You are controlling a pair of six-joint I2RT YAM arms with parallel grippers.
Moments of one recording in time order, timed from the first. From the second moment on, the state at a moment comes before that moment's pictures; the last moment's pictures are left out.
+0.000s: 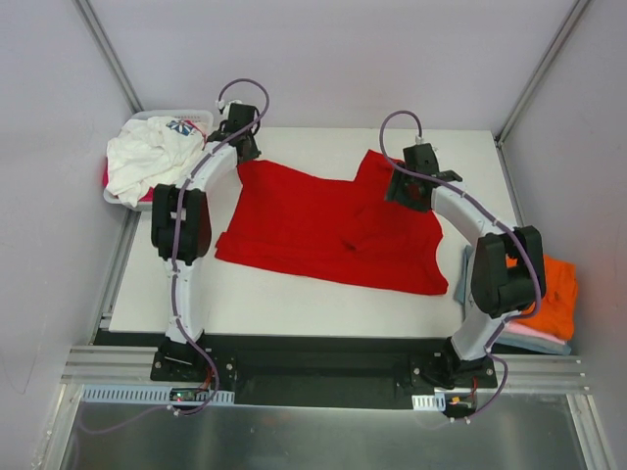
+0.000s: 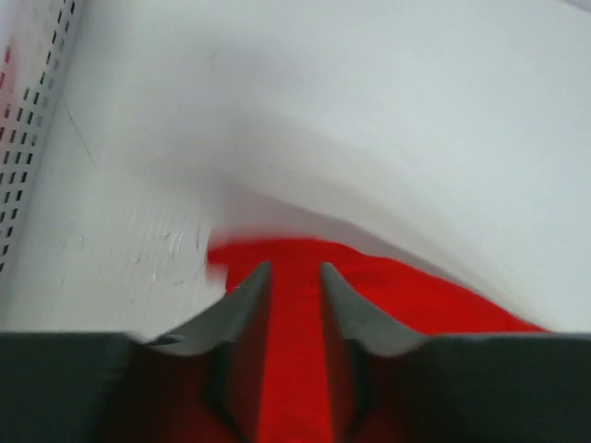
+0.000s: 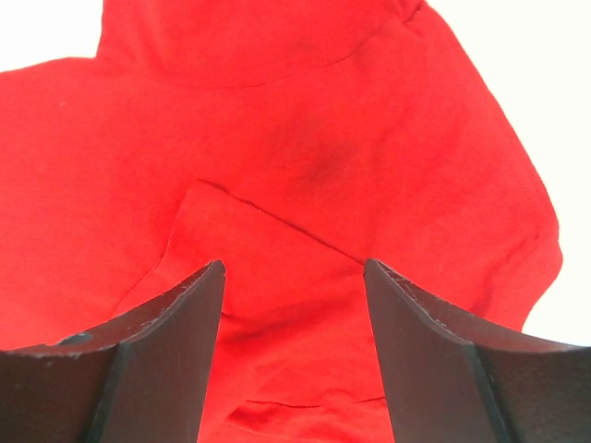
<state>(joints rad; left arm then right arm) -0.21 2.17 1.89 -0.48 -0.27 -0.44 0.29 1.73 1.31 -0.50 0.17 0.50</state>
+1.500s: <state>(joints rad) -0.23 1.56 0.91 -0.48 -0.24 -0.55 0.52 1.64 1.14 -0.54 0.15 0.48</state>
